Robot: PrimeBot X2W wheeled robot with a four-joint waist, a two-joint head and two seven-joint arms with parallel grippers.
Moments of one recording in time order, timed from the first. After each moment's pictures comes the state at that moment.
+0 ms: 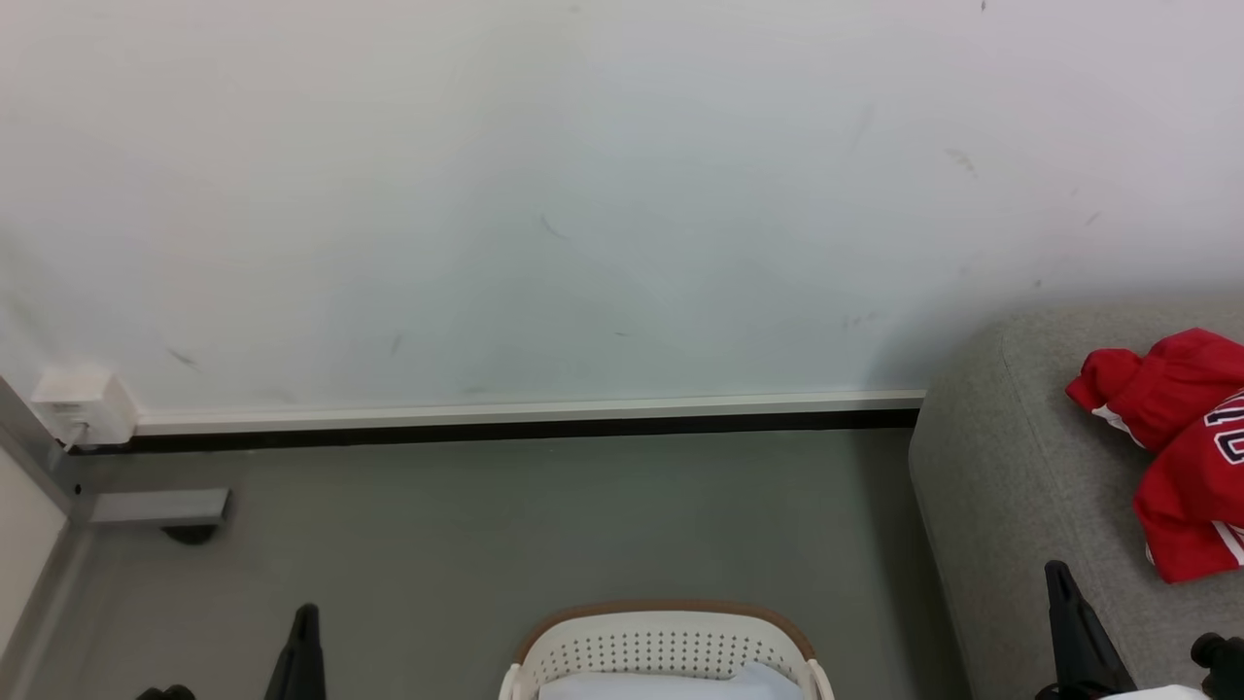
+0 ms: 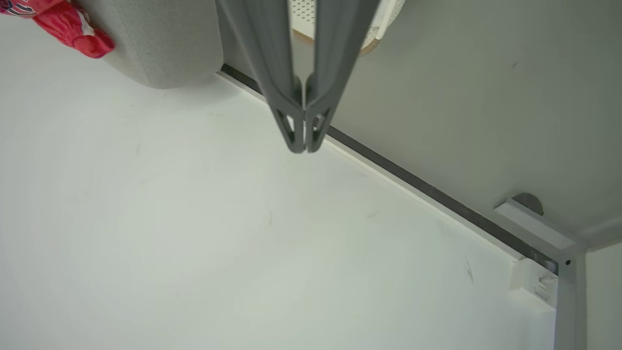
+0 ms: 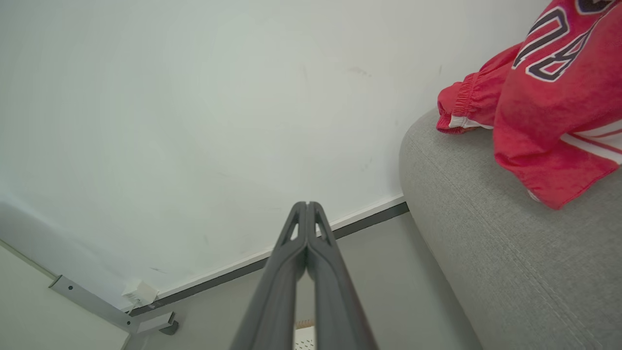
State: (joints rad) left arm 0.04 0.04 0.06 0.22 -0.65 -0.06 -0.15; right arm -0.03 -0.12 0.08 0.27 0.74 0.13 -0.15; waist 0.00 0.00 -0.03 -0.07
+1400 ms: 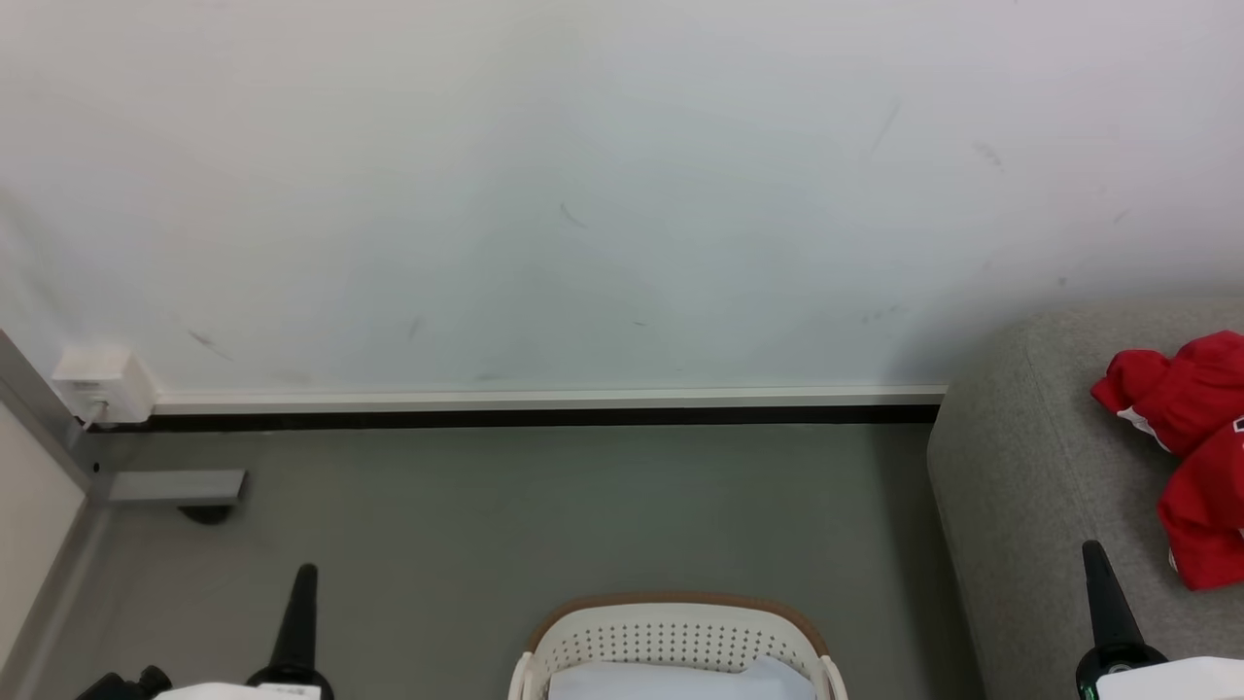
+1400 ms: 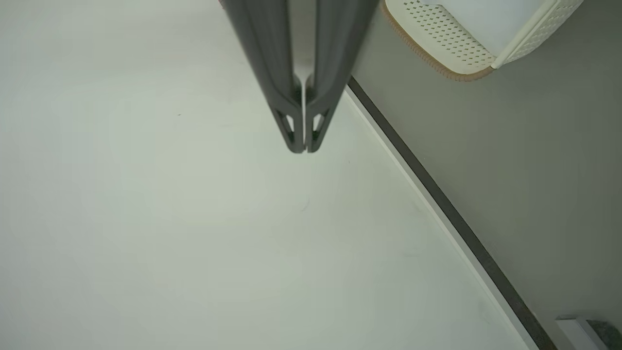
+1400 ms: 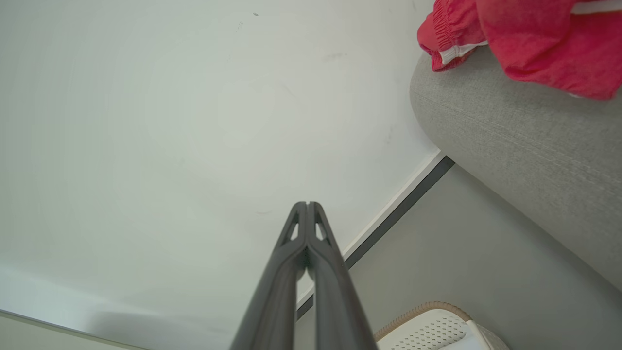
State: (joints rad) left arm -0.04 0.04 0.09 0.23 -1.15 -0.10 -0.01; right arm -0.07 -0.09 -0.02 0.26 1.20 0.13 -0.01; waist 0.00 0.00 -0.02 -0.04
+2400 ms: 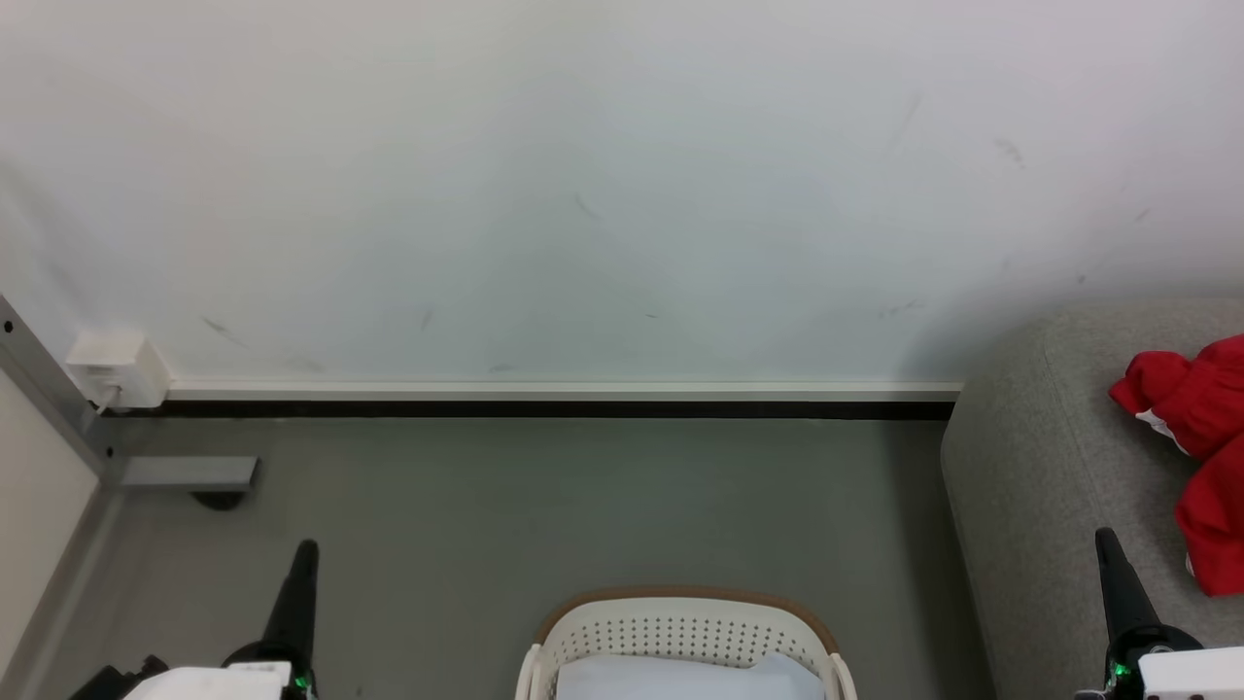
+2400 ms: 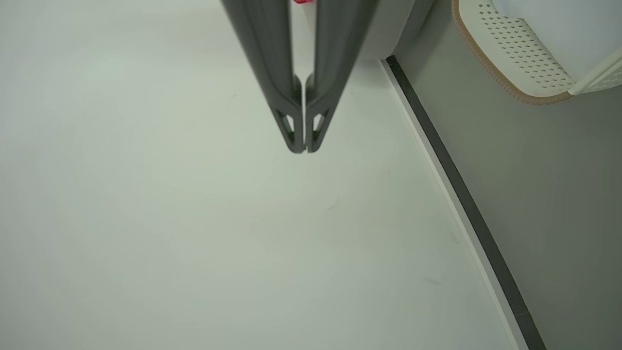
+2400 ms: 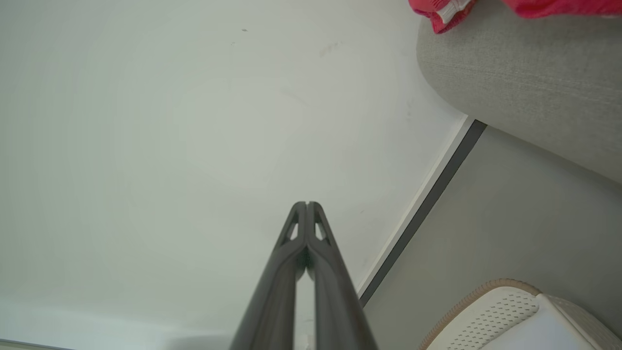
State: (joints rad) left arm -0.07 0.04 0.10 0.24 -1.41 -0.11 0.06; right arm -0.09 -0.07 -0.07 0.25 1.43 0.13 0.06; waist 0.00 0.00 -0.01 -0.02
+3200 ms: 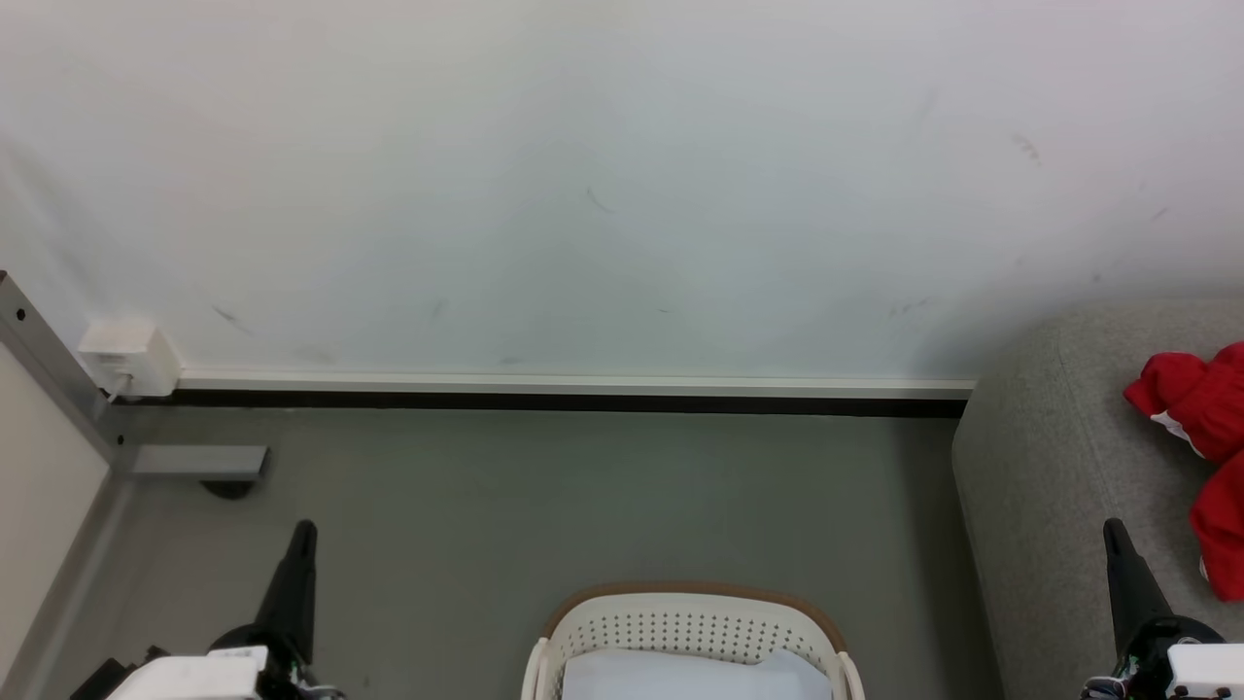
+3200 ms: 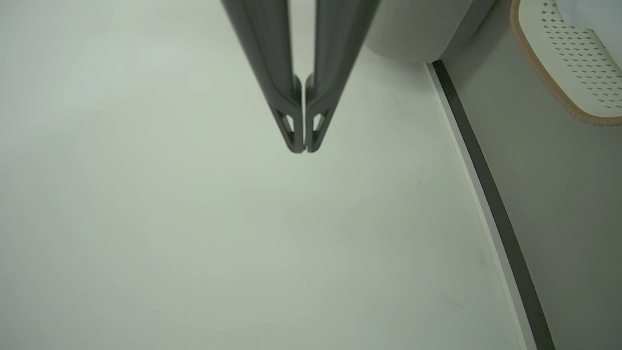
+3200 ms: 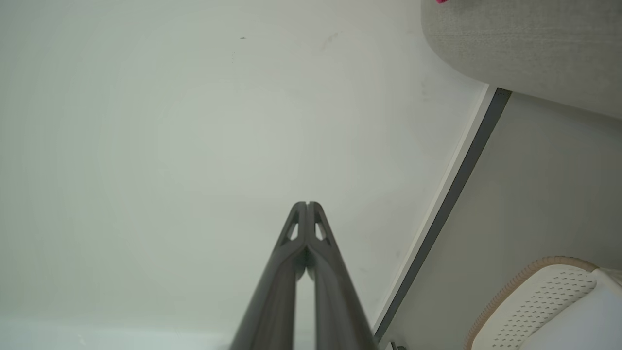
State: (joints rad) left arm -0.10 0.05 0.11 0.24 -1.58 -0.13 0.11; right arm -0.10 -0.05 -0.10 0.25 1.58 0.13 0.10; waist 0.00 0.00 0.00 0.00
